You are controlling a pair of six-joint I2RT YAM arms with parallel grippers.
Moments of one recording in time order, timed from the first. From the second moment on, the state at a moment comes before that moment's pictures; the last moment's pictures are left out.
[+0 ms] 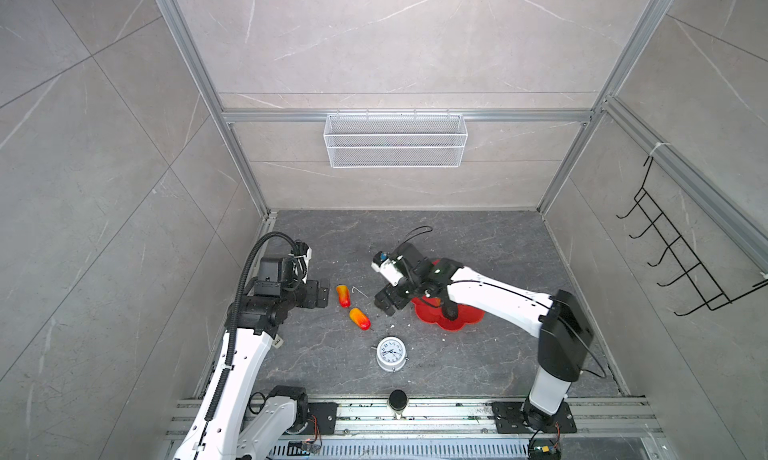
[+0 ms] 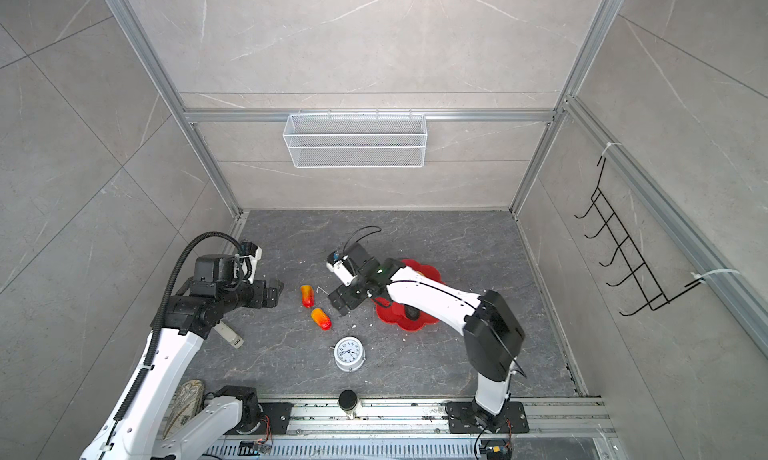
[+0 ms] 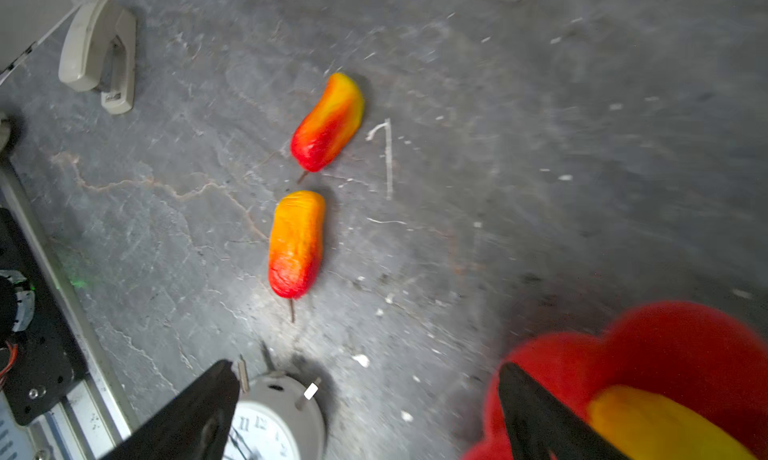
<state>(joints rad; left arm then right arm) -0.13 0.93 1.02 -0.90 0.06 0.03 0.90 1.88 1.49 -0.59 -0.13 0.05</state>
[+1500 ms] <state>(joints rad) -0.13 0.93 1.02 -0.90 0.06 0.03 0.94 2.05 1.64 -0.55 -0.19 0.04</state>
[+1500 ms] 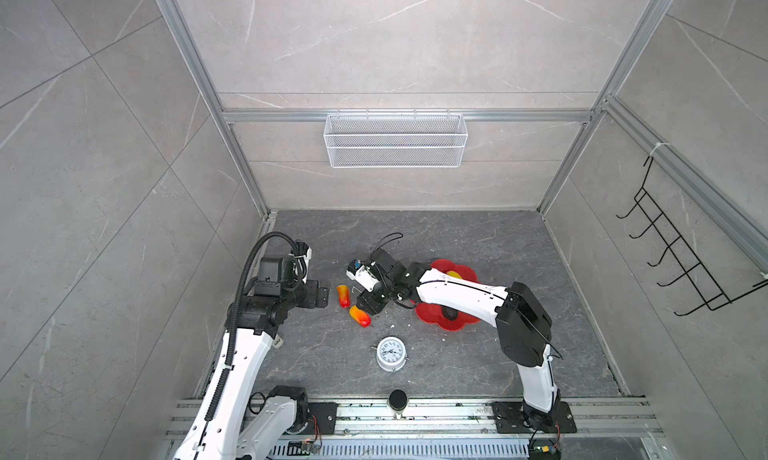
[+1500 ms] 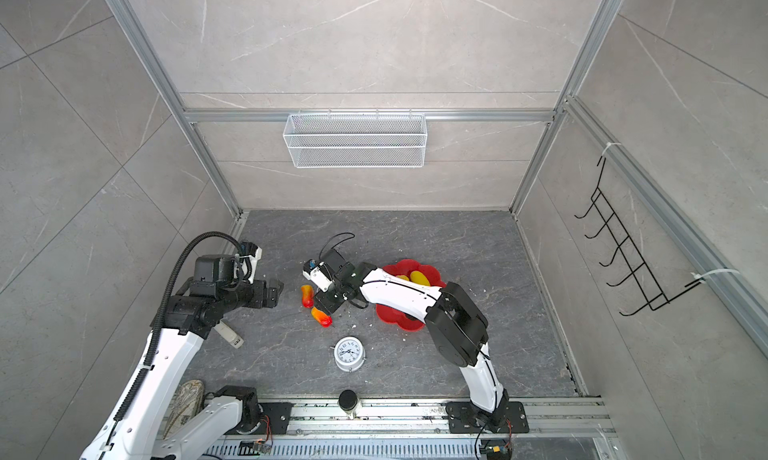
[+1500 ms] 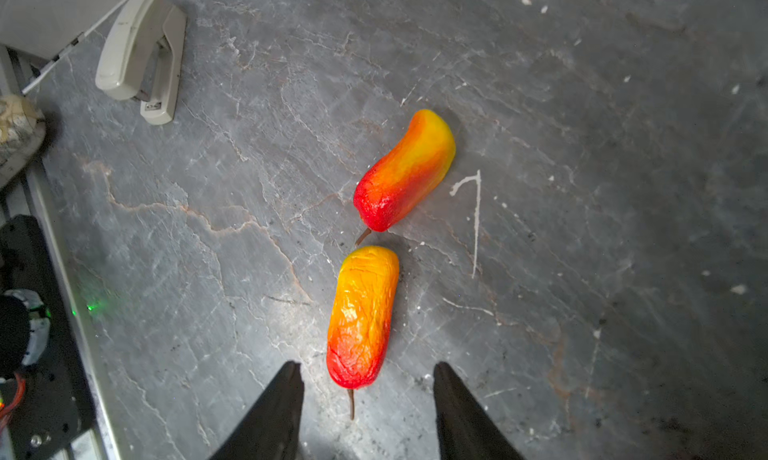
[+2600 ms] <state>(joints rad) -0.13 0.93 1.02 -0.90 0.06 0.03 0.95 2.08 1.60 -0.55 -0.01 0.09</state>
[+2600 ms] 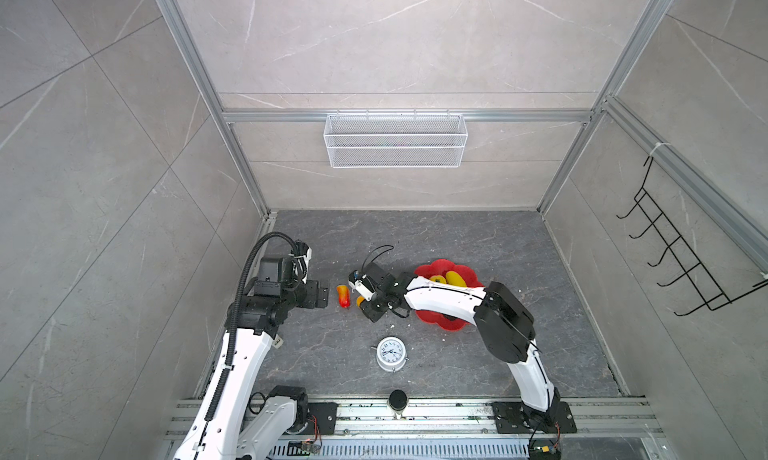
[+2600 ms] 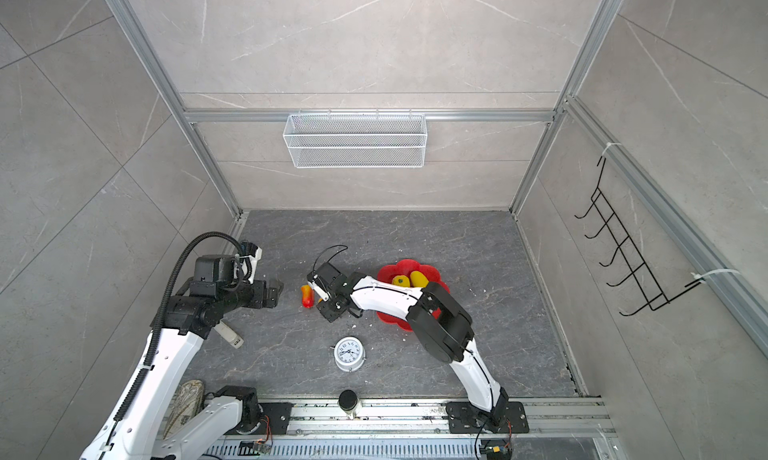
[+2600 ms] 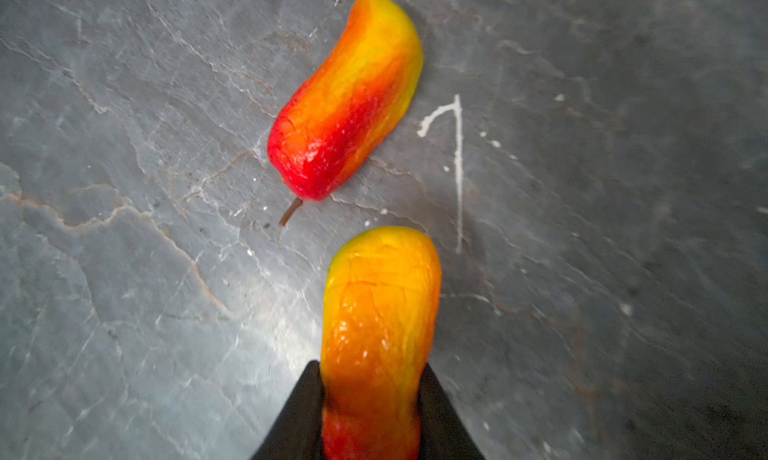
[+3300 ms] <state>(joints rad) -0.13 0.93 1.02 -0.90 0.06 0.03 0.69 1.75 1.23 -0.56 0.11 0.14</state>
